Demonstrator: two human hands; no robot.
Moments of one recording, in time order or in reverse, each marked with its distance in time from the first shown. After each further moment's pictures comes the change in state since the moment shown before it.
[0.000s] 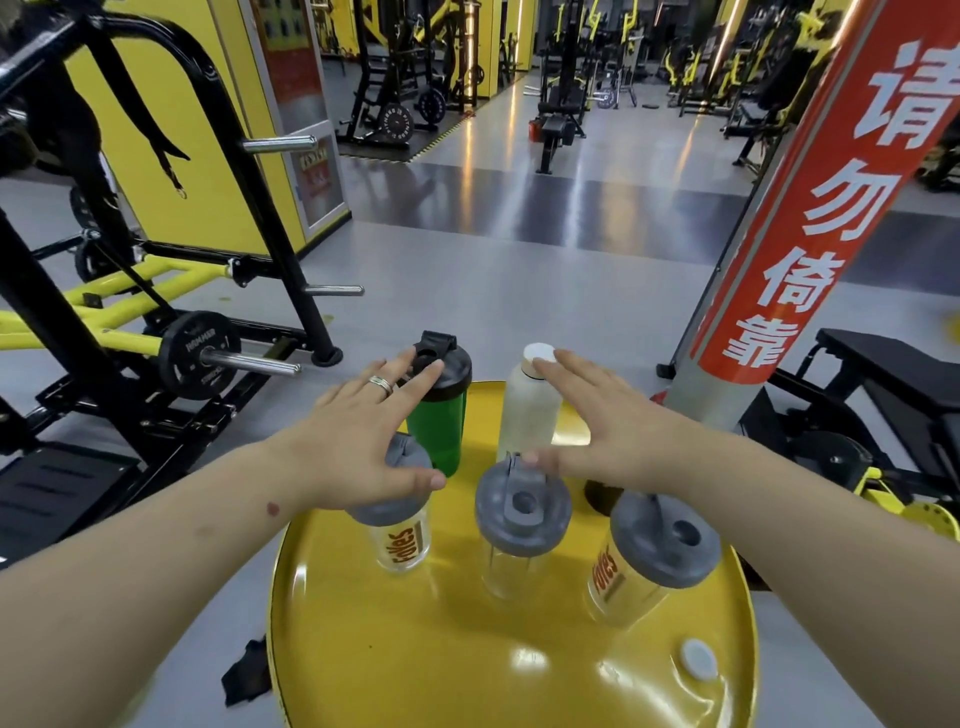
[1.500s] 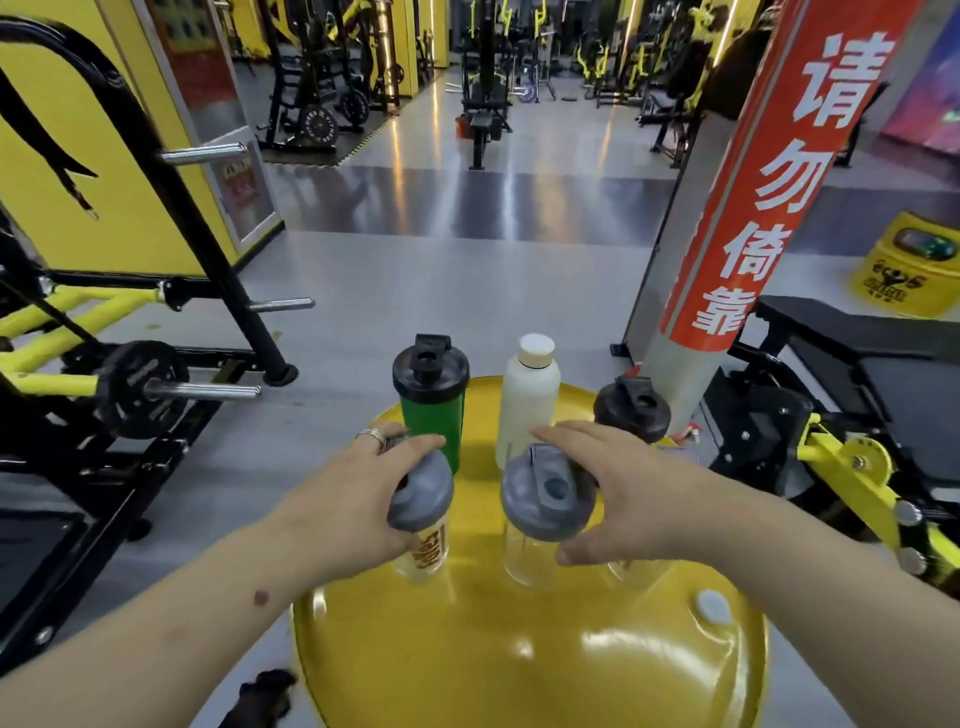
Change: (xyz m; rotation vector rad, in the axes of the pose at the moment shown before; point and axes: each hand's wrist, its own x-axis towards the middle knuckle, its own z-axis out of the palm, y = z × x) left_hand -0.031 -0.017 0.026 -0.218 -0.036 0.061; right_hand -0.054 -0.049 0.034 0.006 -0.008 0.102
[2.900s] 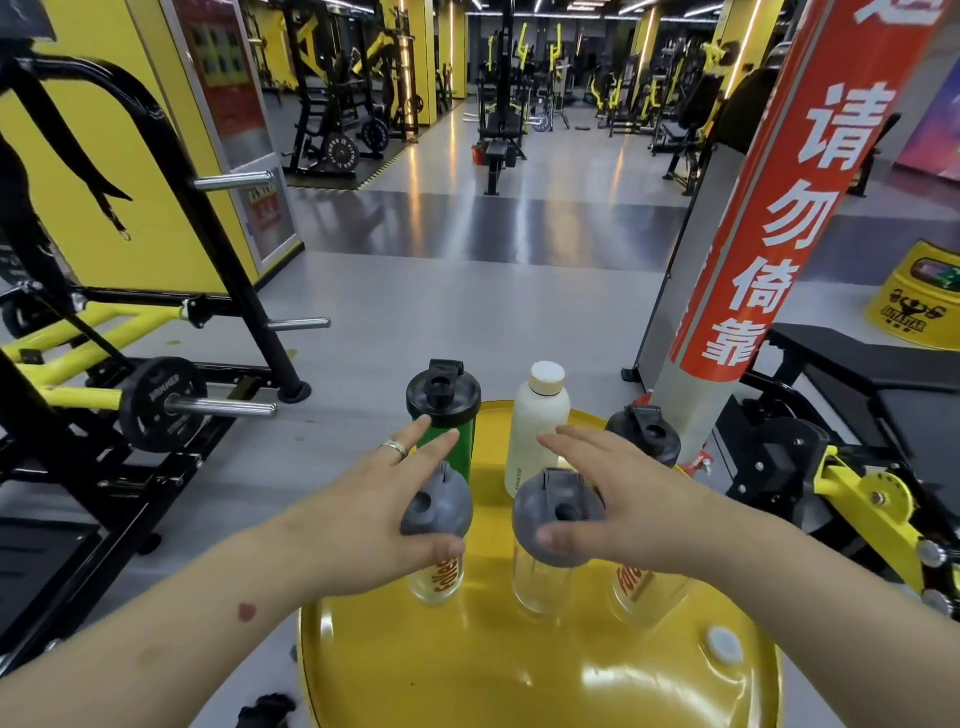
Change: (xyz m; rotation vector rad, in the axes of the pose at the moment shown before) left_hand -0.014 0.024 -0.034 -0.085 -0.058 0.031; right_hand 0.007 -0.012 -0.009 0.090 0.051 -0.003
